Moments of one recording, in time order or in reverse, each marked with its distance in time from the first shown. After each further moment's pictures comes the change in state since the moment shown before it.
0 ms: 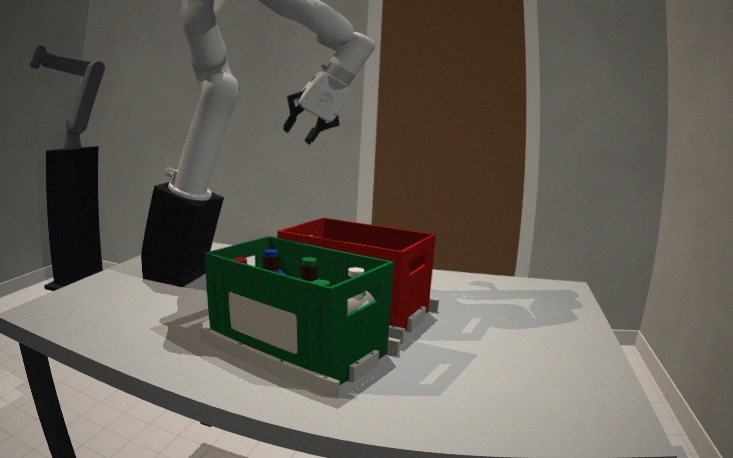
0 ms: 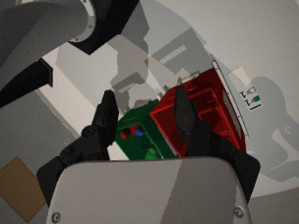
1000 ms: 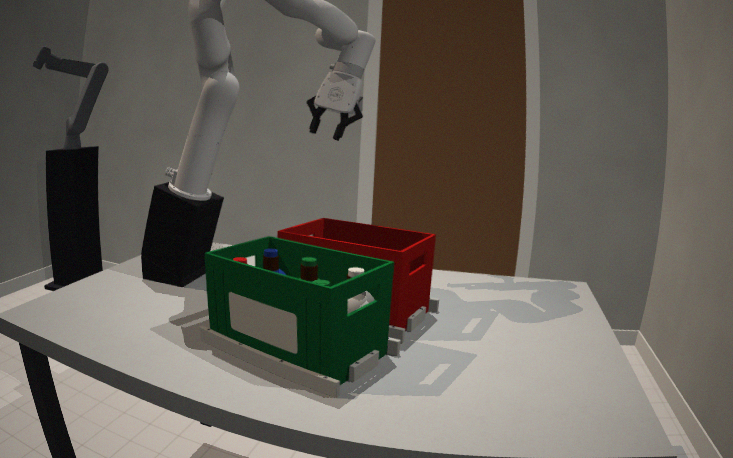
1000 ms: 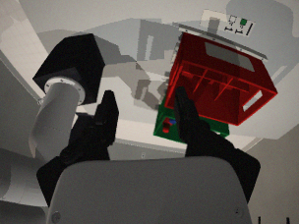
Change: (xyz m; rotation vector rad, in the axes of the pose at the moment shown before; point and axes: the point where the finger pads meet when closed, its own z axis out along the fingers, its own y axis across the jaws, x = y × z) arm 0.039 0.073 -0.031 -0.235 -0.089 0.726
